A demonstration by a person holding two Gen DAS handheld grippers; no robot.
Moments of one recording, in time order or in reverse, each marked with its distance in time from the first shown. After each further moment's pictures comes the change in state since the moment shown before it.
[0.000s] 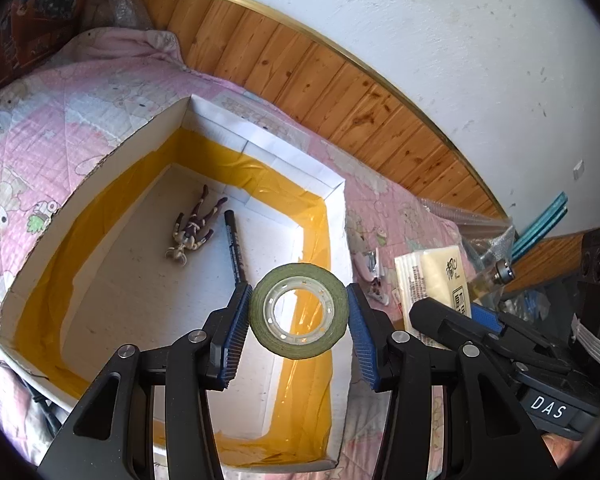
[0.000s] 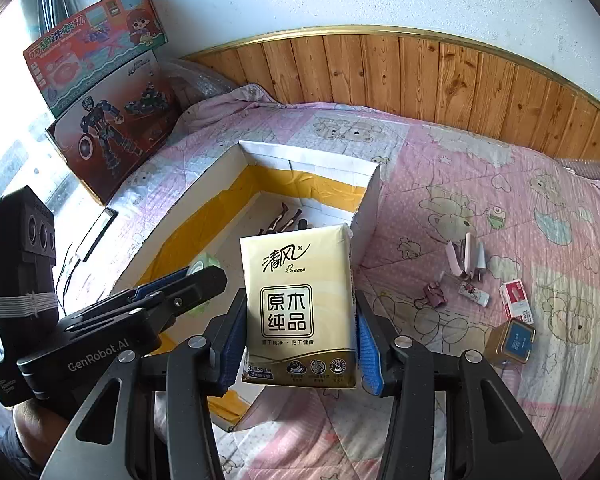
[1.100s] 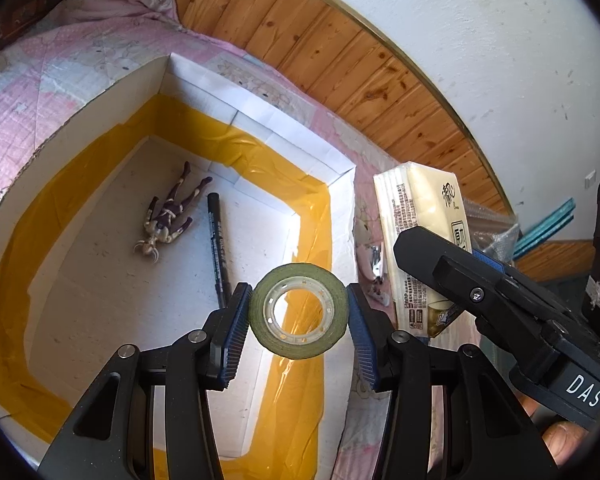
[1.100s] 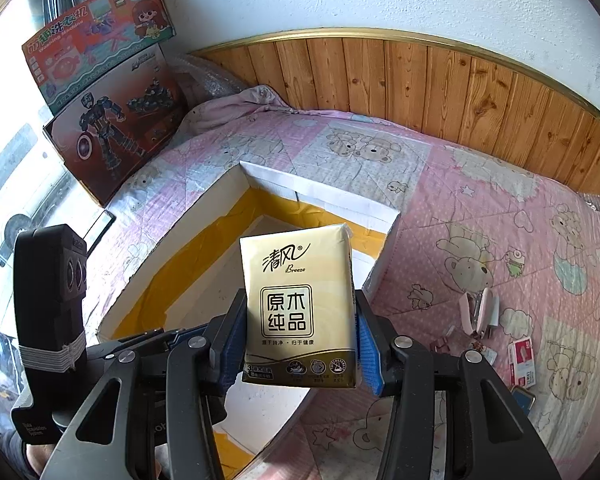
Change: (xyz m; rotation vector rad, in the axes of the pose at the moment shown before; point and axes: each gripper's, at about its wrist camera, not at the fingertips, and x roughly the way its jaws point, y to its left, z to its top) left arm 0.056 -0.004 0.026 -0.068 0.130 -0.012; right arm 0.039 -0.002 0.055 -0.063 0.020 0.030
